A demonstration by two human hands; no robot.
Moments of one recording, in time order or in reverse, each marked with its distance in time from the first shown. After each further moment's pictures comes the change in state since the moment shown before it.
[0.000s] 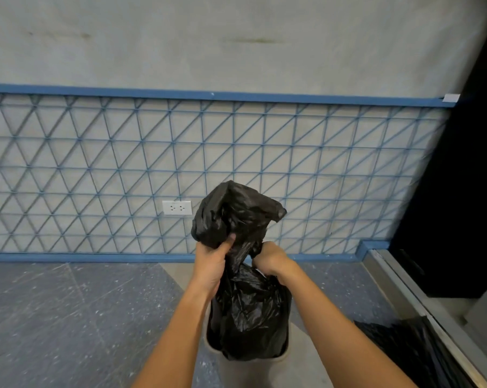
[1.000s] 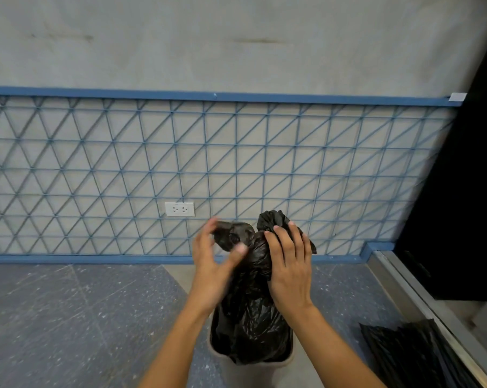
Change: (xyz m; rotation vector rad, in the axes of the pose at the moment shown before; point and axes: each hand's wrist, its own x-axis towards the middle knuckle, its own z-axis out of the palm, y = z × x) left_hand -0.019 0.007 -0.016 0.563 -0.041 0.104; right_hand -0.013 0.046 0.032 -0.434 1.225 -0.763
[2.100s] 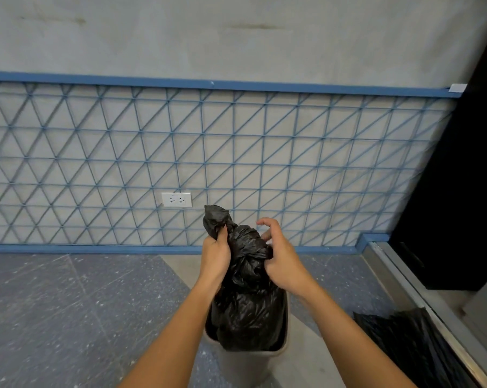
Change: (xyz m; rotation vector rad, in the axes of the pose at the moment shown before) left_hand 0.028 -0.010 0.029 -0.201 0.110 -0.376; right_hand 0.023 0.006 -0.017 0.846 -0.786 0.491
